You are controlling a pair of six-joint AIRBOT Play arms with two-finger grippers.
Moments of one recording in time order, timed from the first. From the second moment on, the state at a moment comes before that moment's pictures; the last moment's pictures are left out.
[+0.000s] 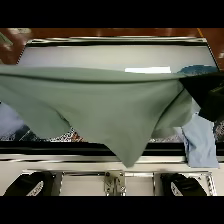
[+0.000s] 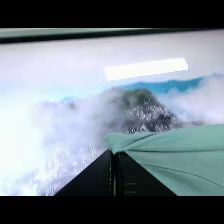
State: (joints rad) left arm -0.24 -0.66 1.57 1.57 -1.35 -1.60; right arm 0.17 -0.71 1.51 -1.16 1.35 1.48
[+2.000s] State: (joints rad) left arm -0.24 -0.72 0.62 1.04 -0.82 -1.64; right arm -0.28 -1.56 0.89 -0.87 1.14 1.45
